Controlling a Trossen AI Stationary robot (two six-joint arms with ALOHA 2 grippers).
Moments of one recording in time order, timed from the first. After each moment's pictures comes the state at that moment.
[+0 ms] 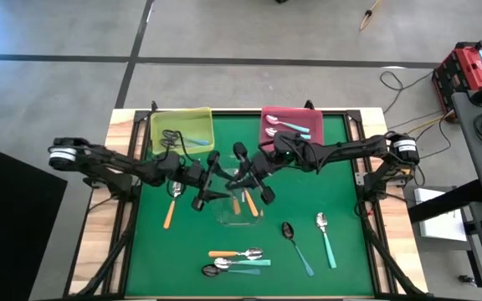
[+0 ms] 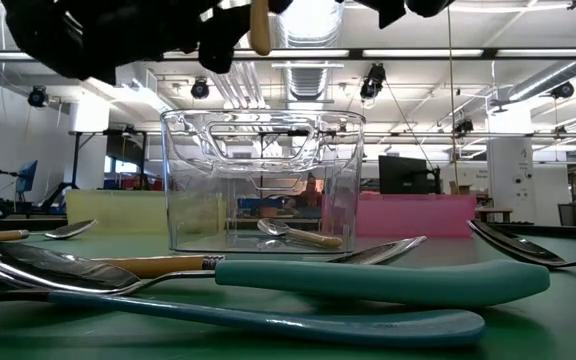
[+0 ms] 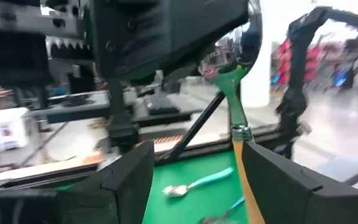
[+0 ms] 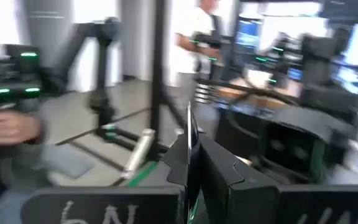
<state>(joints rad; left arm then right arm) 0.02 1.35 0.49 1.01 0.32 0.04 -0.05 1.66 1.22 0.51 -0.58 -0.05</state>
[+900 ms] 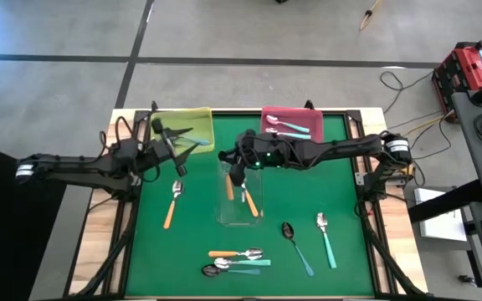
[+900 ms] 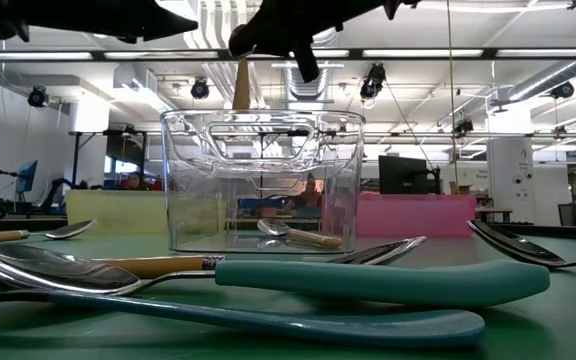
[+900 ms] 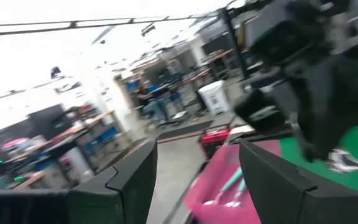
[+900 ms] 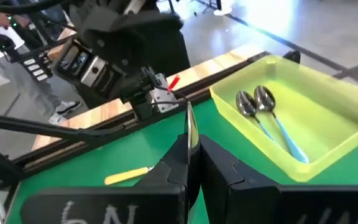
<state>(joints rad) 0.09 0.70 0.43 0.44 -0.38 0.49 -0.05 1.74 1.37 0.08 0.11 0.35</state>
